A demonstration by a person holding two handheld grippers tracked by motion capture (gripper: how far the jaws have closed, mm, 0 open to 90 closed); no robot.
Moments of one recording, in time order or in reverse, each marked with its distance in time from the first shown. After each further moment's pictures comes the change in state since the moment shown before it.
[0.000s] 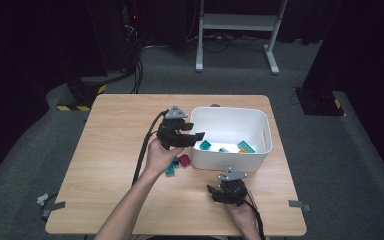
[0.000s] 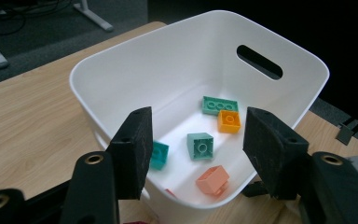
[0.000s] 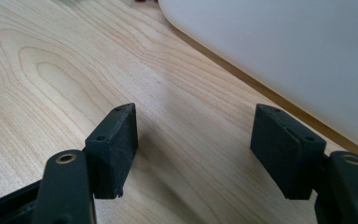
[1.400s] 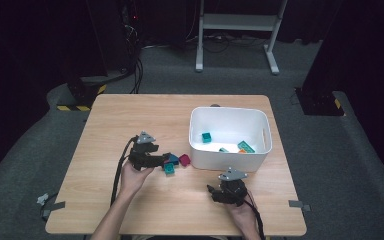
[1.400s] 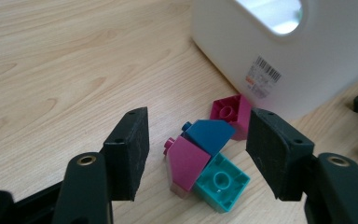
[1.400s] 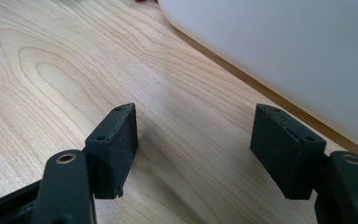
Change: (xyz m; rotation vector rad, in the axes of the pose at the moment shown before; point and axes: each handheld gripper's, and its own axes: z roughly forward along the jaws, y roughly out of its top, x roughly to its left) left arm 0.057 -0.115 -0.010 0.125 0.177 -0.110; right arm 0.000 0.000 0.000 0.000 0.000 0.001
